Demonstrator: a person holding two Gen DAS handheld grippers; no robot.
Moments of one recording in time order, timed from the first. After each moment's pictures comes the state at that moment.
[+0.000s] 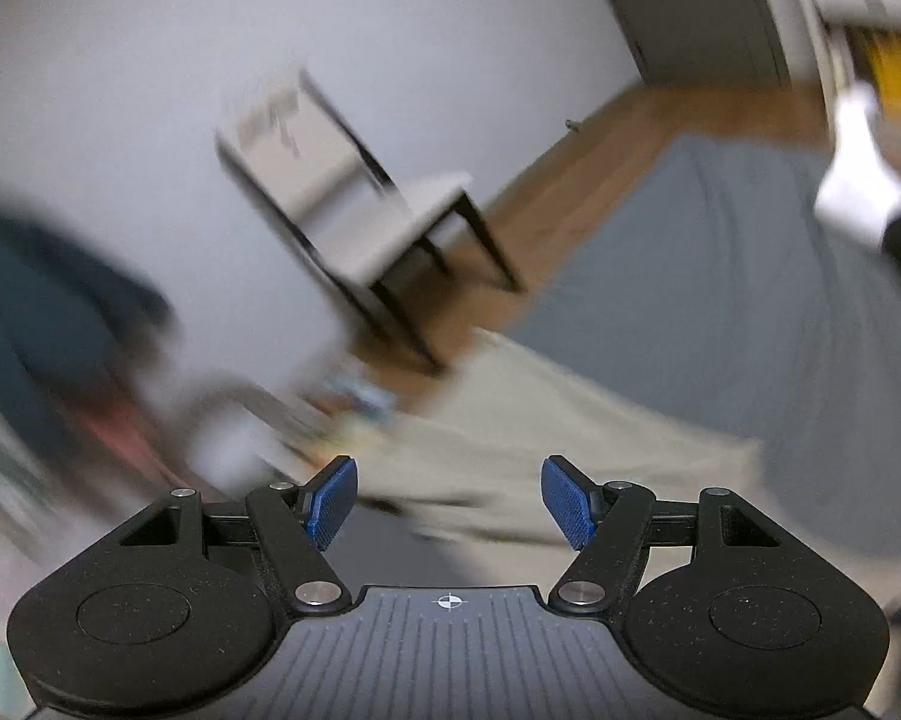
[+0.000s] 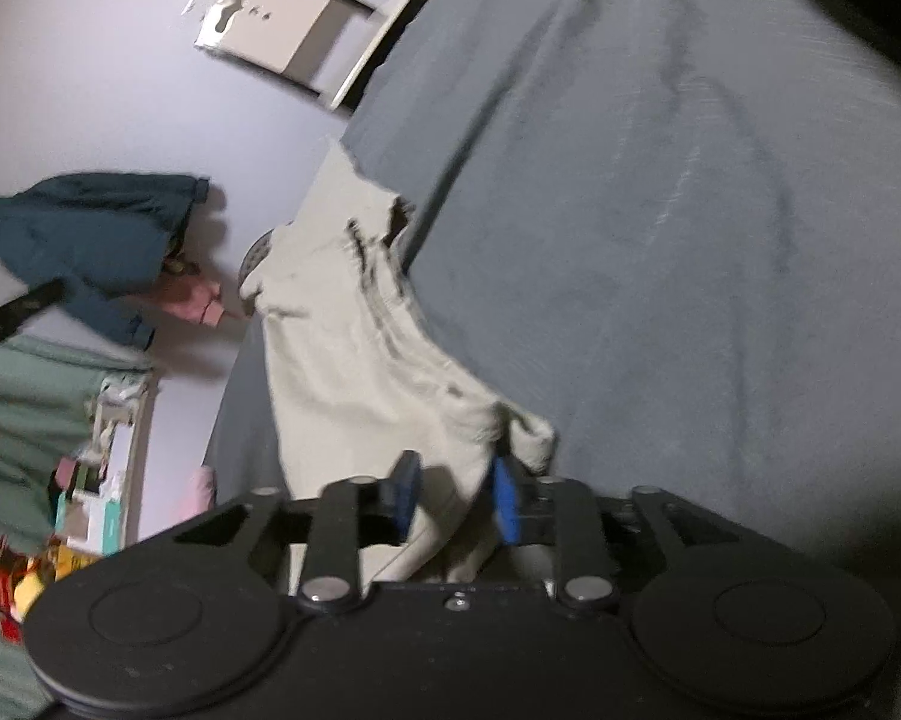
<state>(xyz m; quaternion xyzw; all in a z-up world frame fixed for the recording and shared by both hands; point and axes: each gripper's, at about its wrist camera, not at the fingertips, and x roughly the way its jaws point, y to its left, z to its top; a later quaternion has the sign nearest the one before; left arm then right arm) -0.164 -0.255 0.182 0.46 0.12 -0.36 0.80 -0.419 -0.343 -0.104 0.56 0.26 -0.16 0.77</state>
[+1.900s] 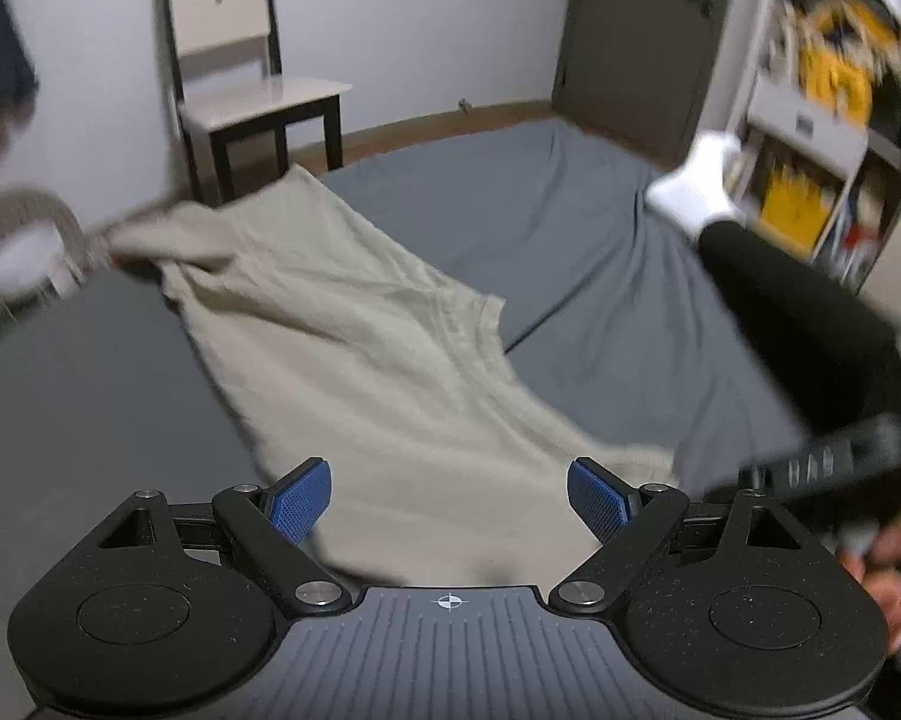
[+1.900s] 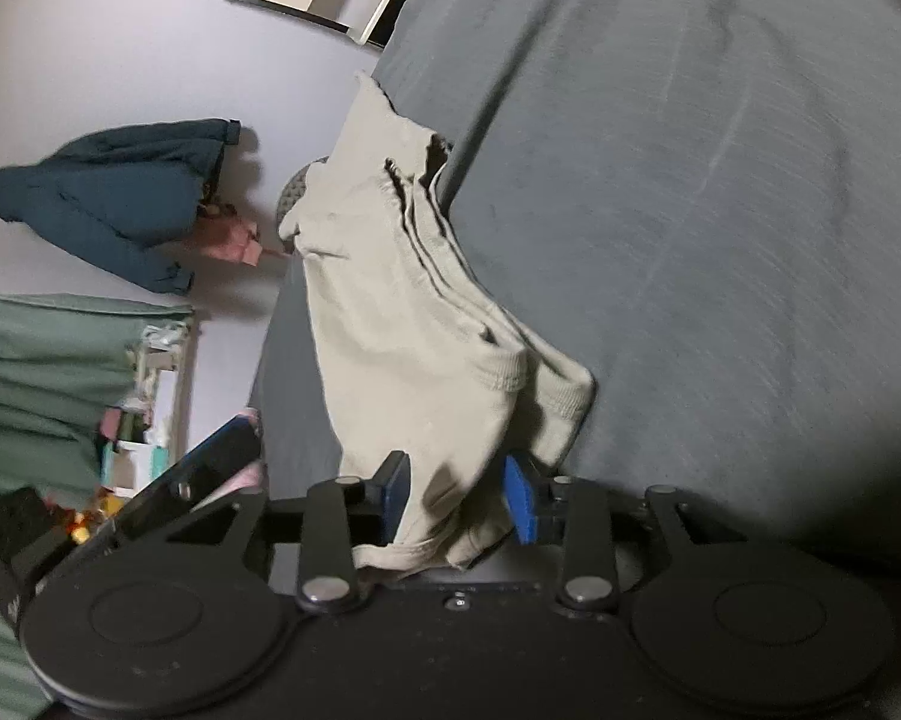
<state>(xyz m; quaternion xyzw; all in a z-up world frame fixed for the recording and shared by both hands) -0.181 -0.203 0.025 0.16 0.37 -0.51 0.75 -0.416 -0.356 -0.103 0.59 0.29 -0.10 0.75</state>
